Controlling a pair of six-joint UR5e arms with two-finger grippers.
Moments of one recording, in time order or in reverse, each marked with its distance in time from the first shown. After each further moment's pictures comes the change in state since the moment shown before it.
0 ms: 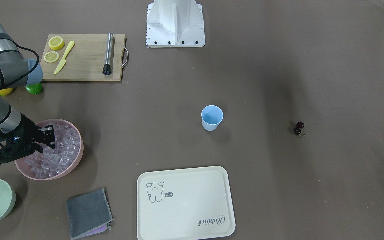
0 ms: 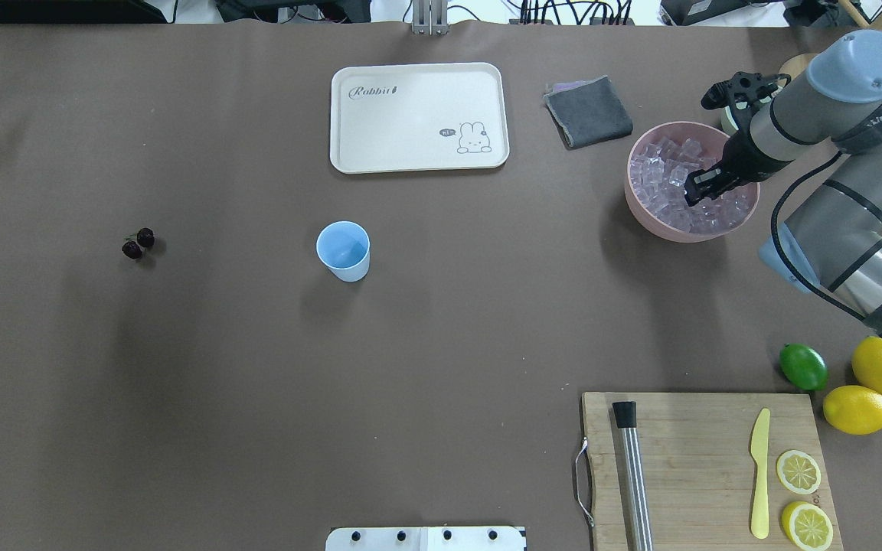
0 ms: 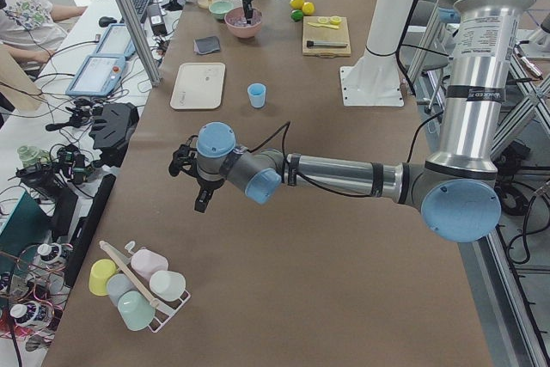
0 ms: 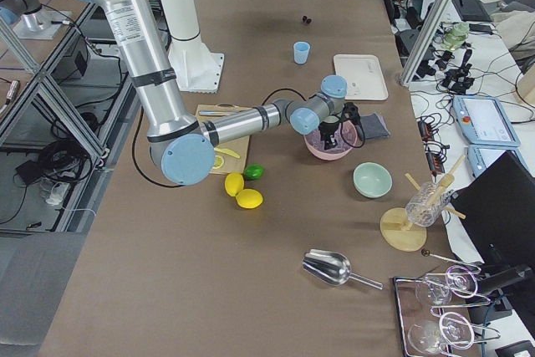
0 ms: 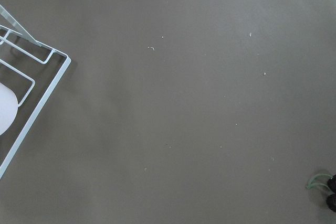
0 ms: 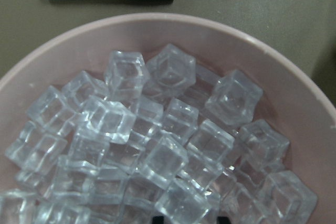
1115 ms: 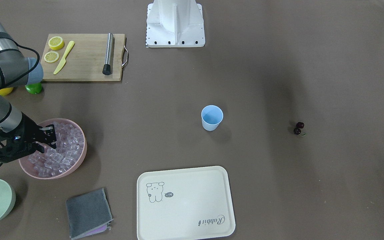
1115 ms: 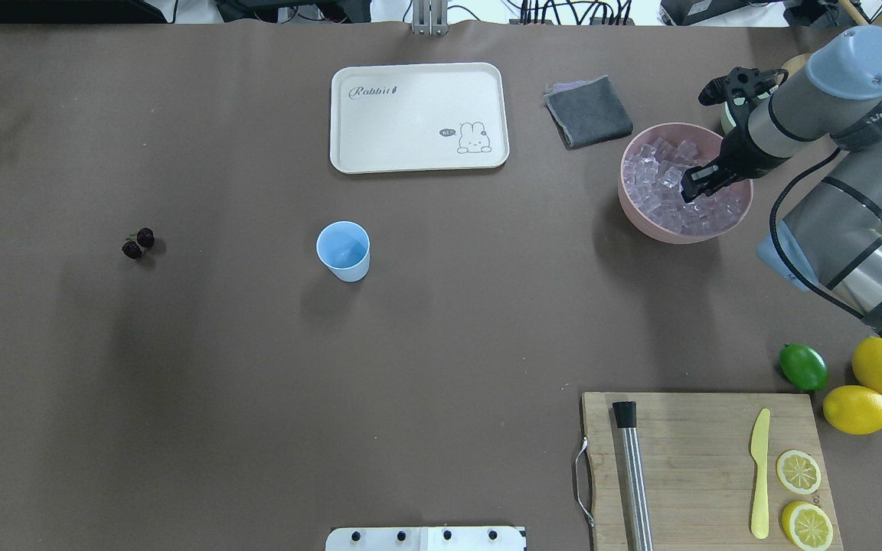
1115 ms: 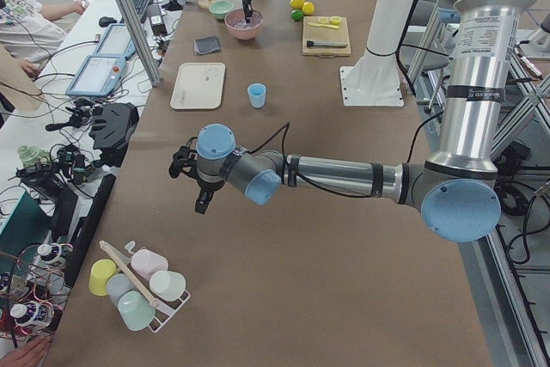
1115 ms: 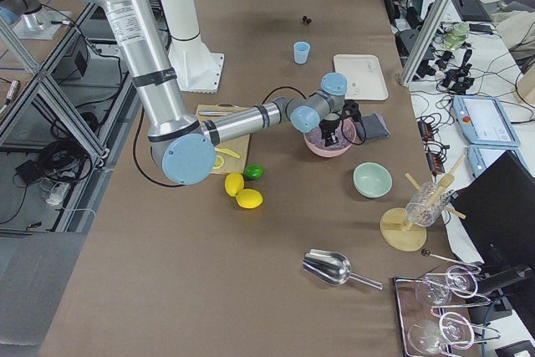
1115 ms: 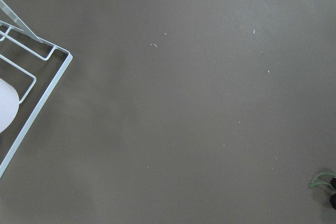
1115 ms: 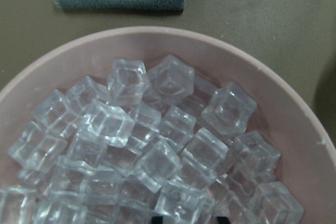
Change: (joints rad) left arm 0.001 0.000 0.006 -0.002 0.000 0.000; right arm 0.002 0.009 0.008 0.004 -0.004 -0.002
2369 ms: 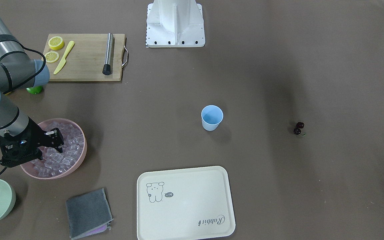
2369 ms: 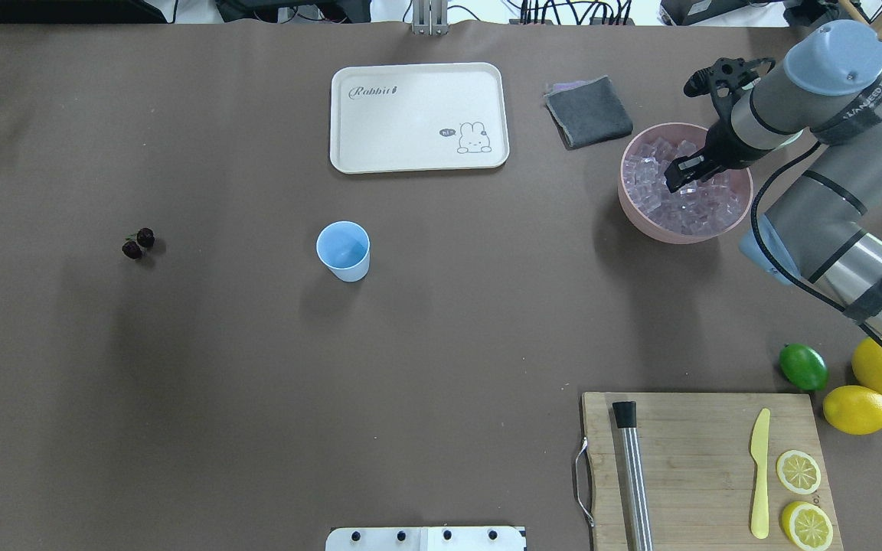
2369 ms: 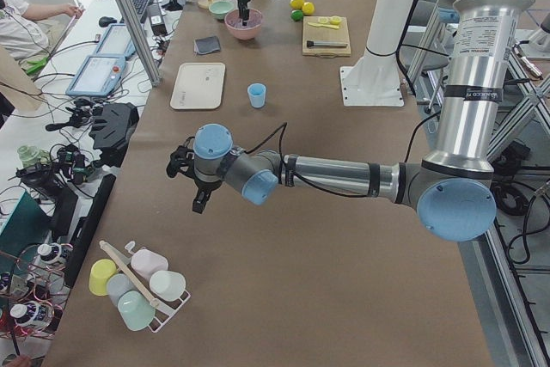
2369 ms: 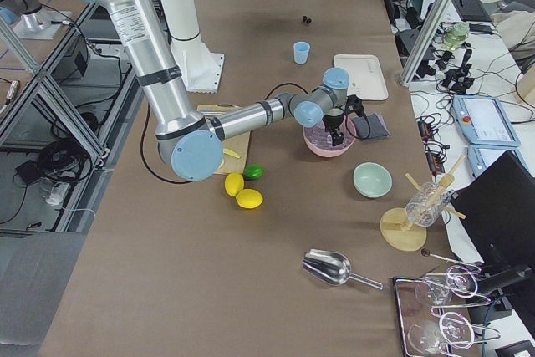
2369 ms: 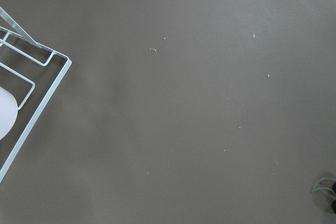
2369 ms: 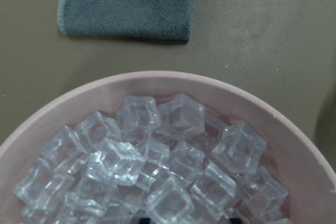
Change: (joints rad) left arm 0.001 -0.019 0.027 -0.013 0.000 0.002; right arm -0.015 0.038 -0.022 -0.002 -0.058 -0.001
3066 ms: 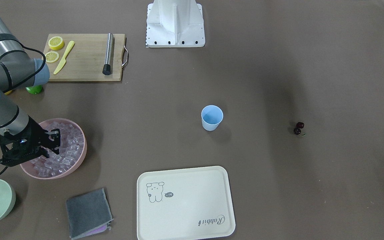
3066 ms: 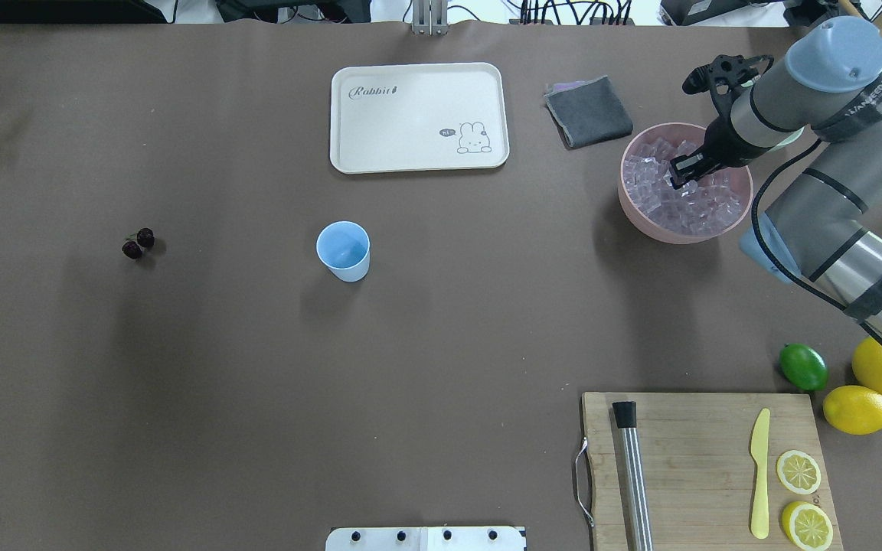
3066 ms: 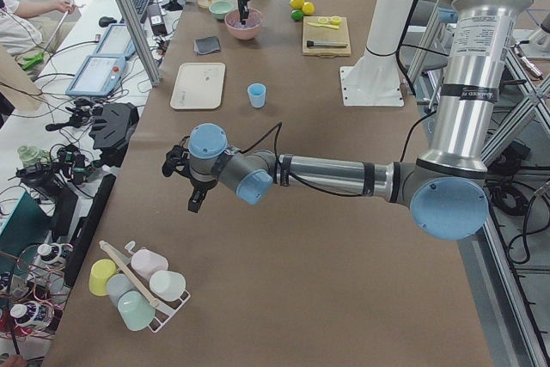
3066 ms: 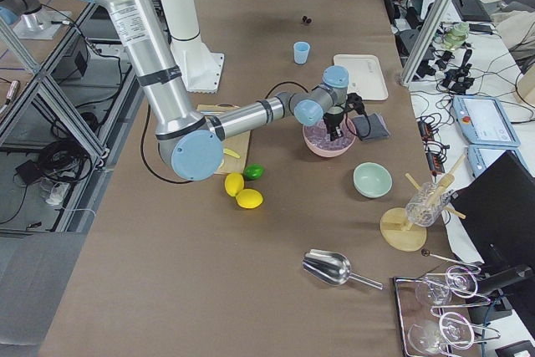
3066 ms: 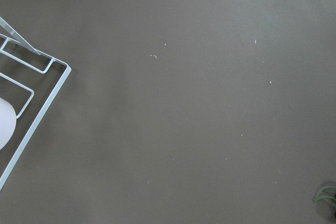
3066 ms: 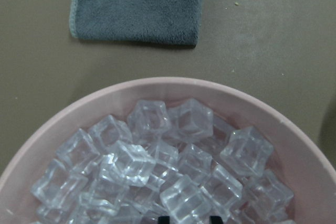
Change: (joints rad) left arm 0.000 -0.026 0.024 -0.002 0.000 -0.001; right arm 0.010 0.003 0.014 -0.004 0.013 -0.002
